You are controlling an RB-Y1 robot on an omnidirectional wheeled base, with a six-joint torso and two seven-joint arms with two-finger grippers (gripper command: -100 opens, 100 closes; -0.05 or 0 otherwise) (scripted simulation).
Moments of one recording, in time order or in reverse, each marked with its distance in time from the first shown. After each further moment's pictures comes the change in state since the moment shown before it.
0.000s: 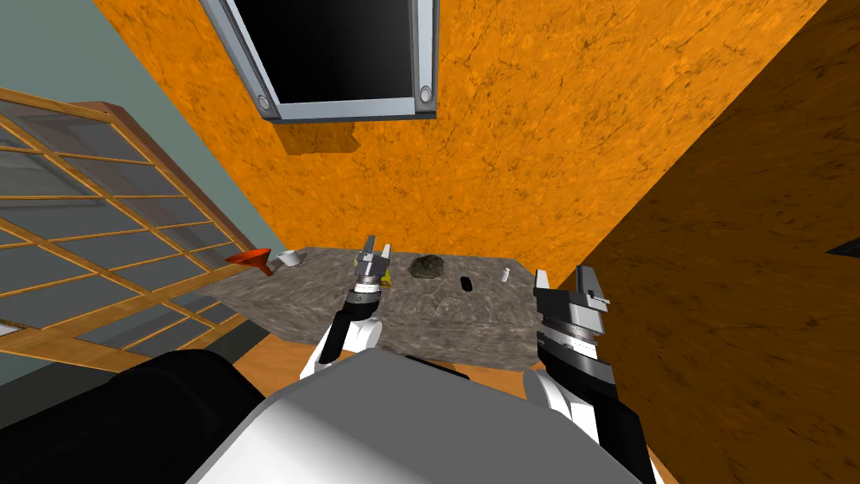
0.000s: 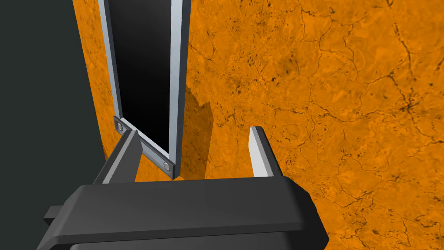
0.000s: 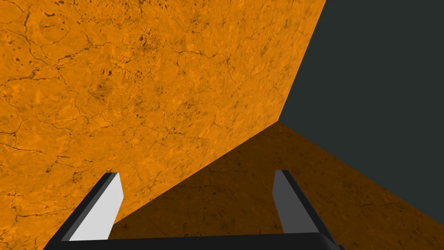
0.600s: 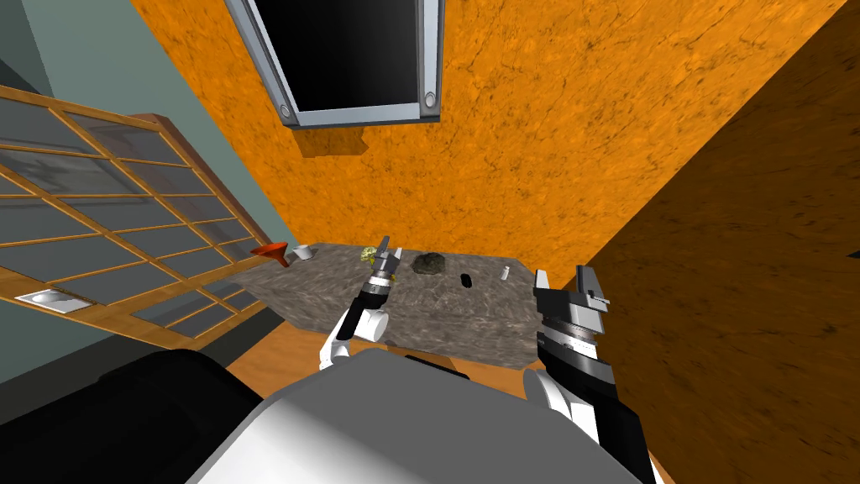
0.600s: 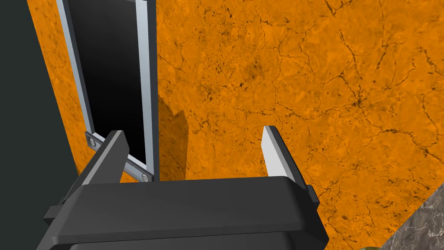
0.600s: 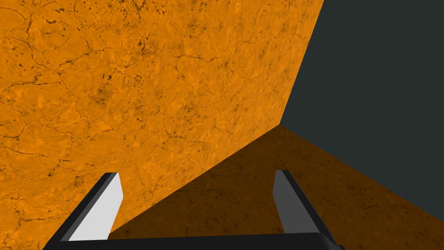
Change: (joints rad) left arm -0.122 0.057 -0.012 0.107 0.035 0.123 -0.025; right arm 0.000 0.000 0.000 0.000 0.000 0.000 0.000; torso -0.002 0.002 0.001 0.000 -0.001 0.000
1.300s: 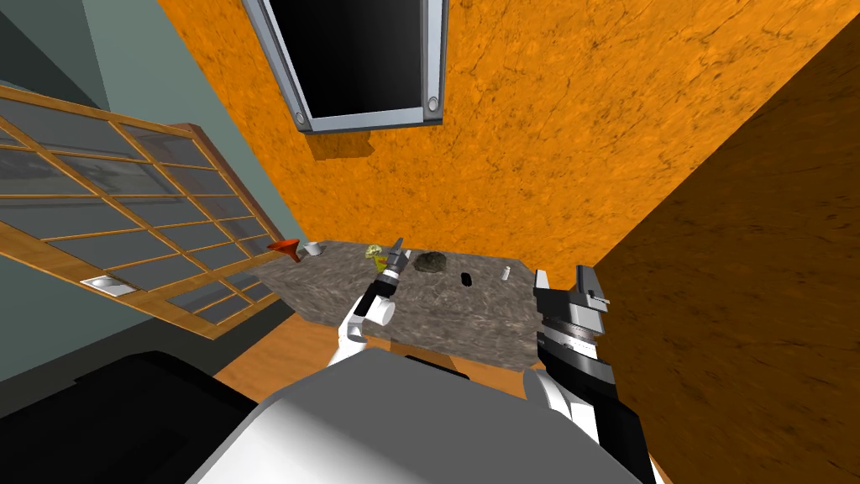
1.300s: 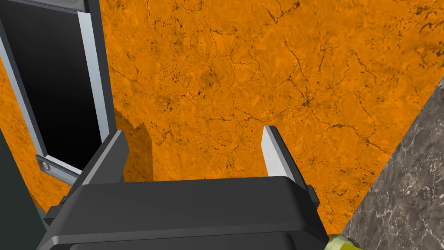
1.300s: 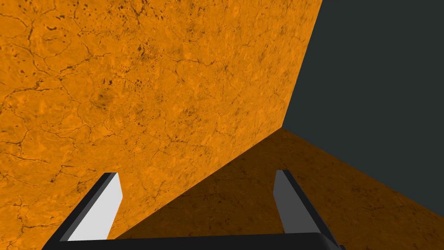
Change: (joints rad) left arm -0.161 0.046 0.001 0.139 0.060 0.174 -0.021; right arm 0.000 0.000 0.000 0.000 0.000 0.000 0.000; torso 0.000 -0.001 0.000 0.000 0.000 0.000
